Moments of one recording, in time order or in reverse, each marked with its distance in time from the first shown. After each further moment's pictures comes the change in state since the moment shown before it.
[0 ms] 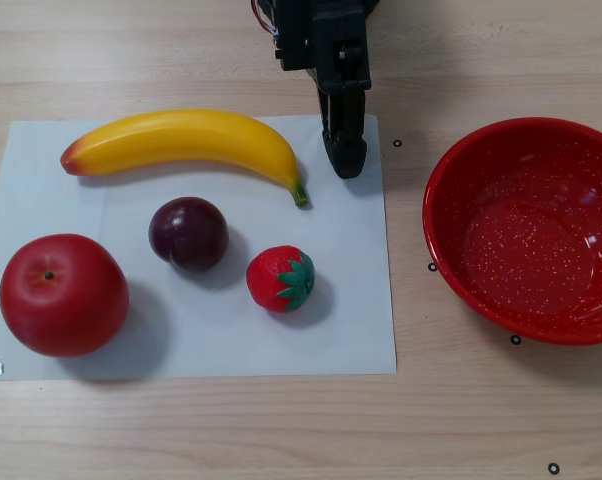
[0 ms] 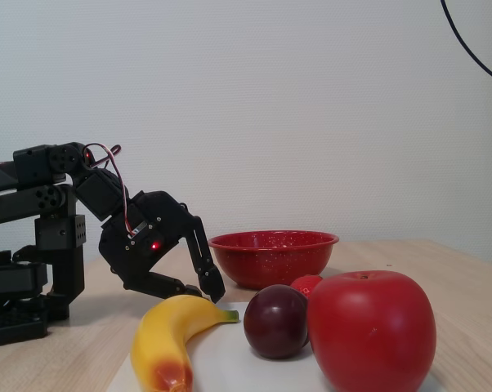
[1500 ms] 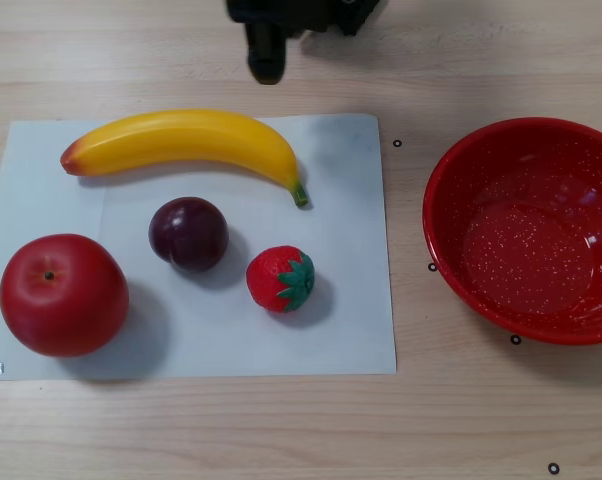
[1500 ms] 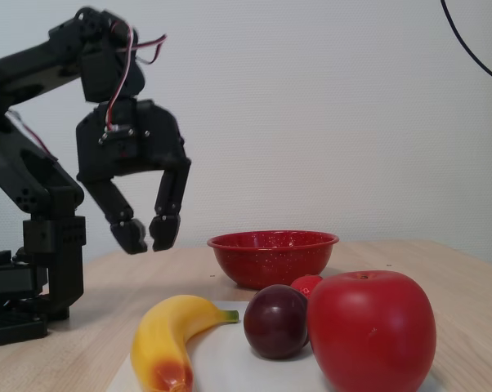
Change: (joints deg) arm -22.6 -54.1 -66.4 44.2 12.7
